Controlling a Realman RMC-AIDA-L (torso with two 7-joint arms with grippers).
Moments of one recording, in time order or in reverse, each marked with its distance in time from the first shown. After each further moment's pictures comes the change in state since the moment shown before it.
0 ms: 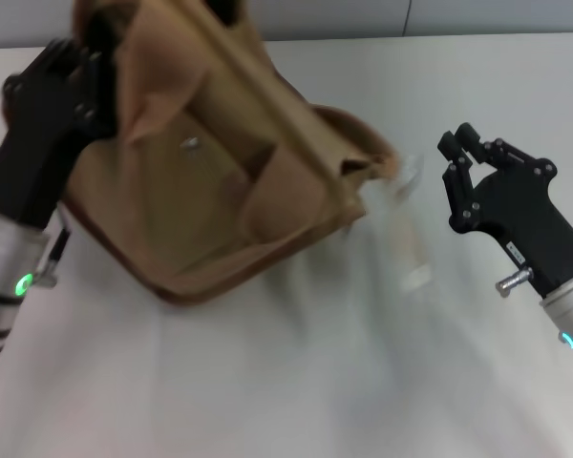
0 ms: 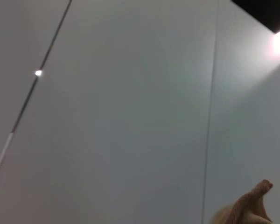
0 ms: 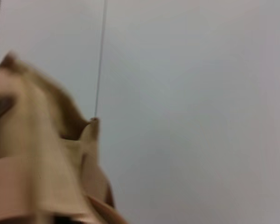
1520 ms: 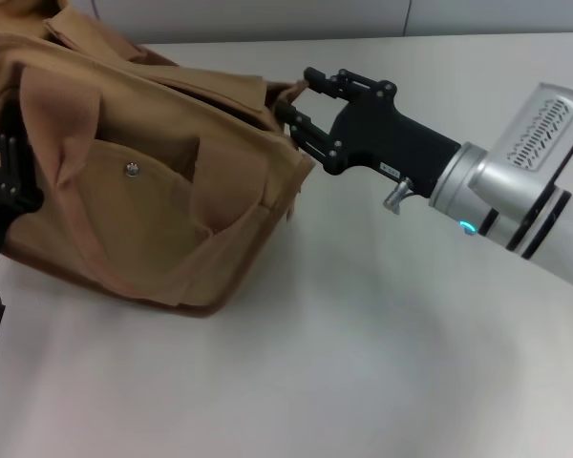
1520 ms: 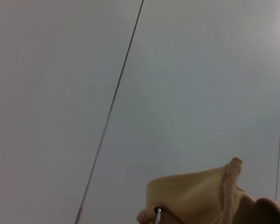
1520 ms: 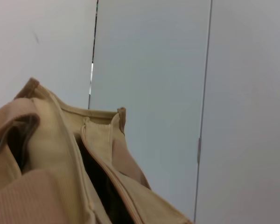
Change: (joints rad) left arm 0.187 0.003 -0.044 0.038 0.003 -0.032 -0.003; right arm 0.384 -0.001 -0.071 -0.132 -0.155 0.261 0.307
